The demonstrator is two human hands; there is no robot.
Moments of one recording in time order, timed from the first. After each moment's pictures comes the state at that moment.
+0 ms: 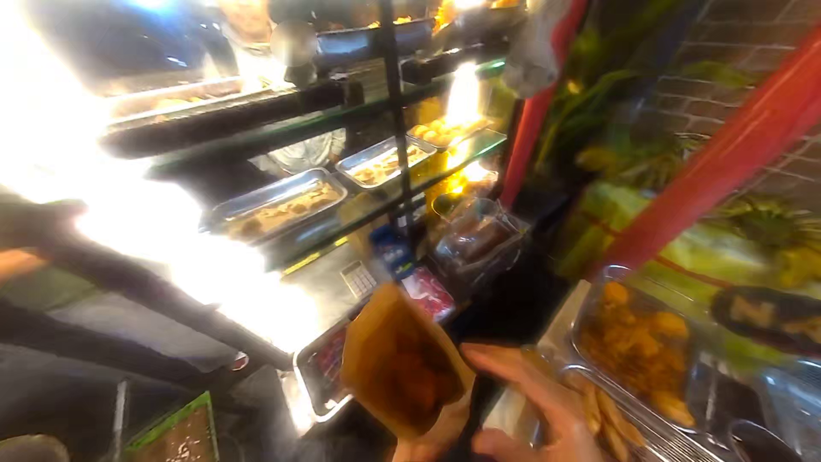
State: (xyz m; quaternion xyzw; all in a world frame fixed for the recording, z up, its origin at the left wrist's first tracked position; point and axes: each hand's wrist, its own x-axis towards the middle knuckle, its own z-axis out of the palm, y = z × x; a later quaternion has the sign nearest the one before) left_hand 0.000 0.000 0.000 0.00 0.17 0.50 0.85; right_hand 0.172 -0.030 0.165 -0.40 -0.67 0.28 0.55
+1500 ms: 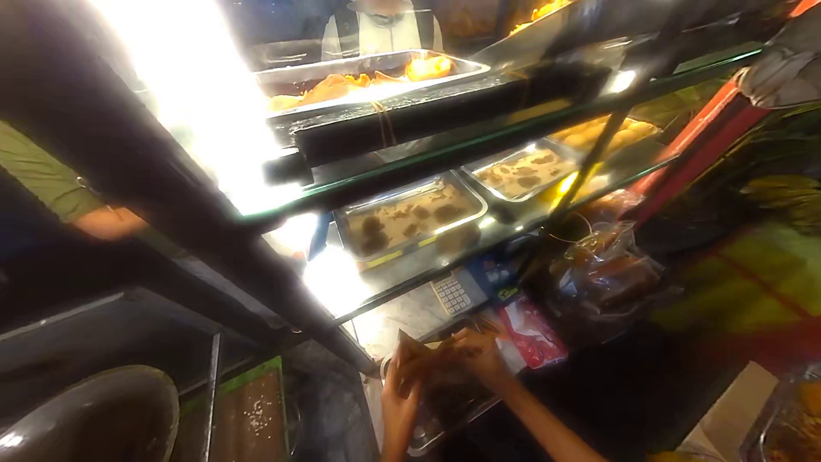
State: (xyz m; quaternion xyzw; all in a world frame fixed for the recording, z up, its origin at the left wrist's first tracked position) left_hand -0.222 0.156 -0.094 0.44 0.58 0.57 0.39; right_hand -0.013 0.230 -0.066 -0.36 -0.64 0.46 0.49
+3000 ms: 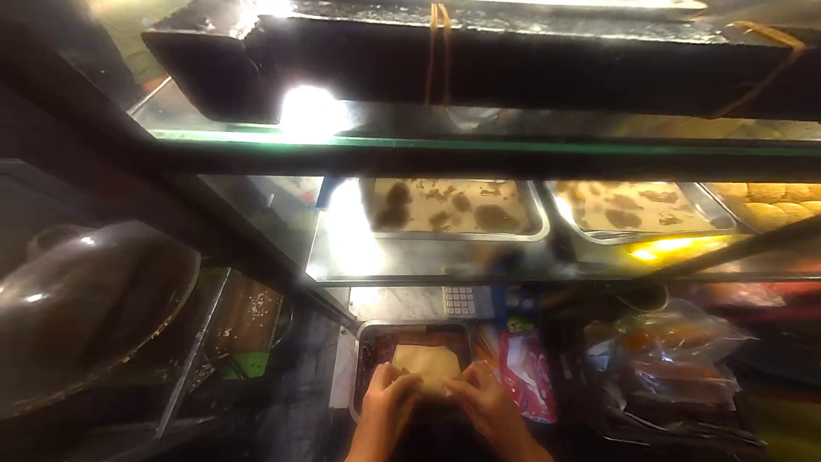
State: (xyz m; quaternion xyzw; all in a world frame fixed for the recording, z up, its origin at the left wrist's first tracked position) left_hand -0.155 0.136 -0.046 0.56 0.69 0.42 0.21; right_hand 0.067 0.237 -0.057 -0.31 -0.87 0.27 0.27
